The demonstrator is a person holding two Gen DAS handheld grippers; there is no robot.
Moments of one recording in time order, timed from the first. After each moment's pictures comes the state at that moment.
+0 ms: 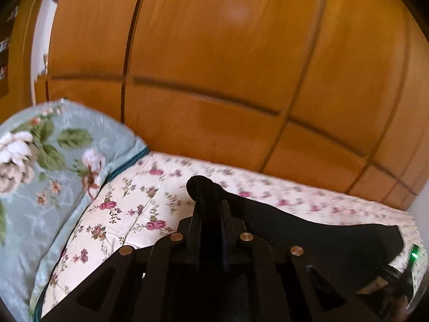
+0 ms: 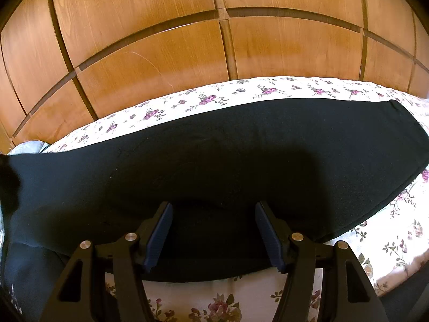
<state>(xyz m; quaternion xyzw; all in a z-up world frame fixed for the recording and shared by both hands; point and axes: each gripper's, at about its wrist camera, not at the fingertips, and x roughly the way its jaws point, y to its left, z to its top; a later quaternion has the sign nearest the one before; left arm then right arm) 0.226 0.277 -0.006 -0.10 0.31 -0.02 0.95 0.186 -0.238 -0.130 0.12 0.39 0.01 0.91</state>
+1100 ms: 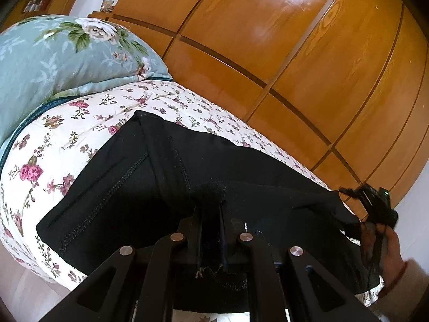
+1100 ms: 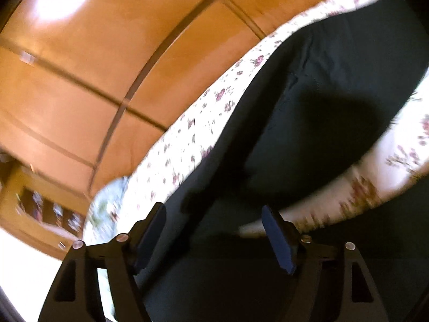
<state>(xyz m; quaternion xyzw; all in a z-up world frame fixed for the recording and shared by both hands) -0.013 0.262 -0.117 -0.25 0.29 -0.02 0.92 0.172 -0.206 -0.116 0.43 0.40 0.11 0.80</state>
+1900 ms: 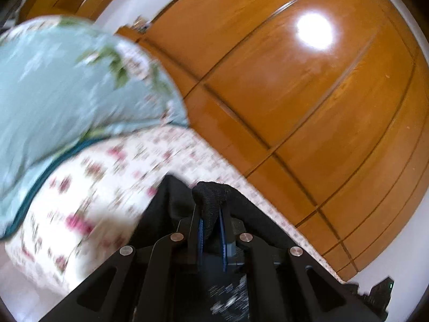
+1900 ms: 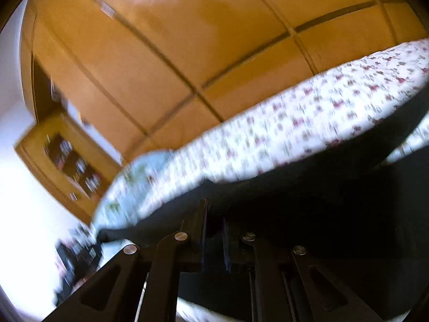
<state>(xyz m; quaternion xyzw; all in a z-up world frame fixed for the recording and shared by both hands) -0.036 0.350 -0.090 -0.36 0.20 0.01 0.91 0.018 -0.172 -0.079 0.26 0.35 0.24 0.87</state>
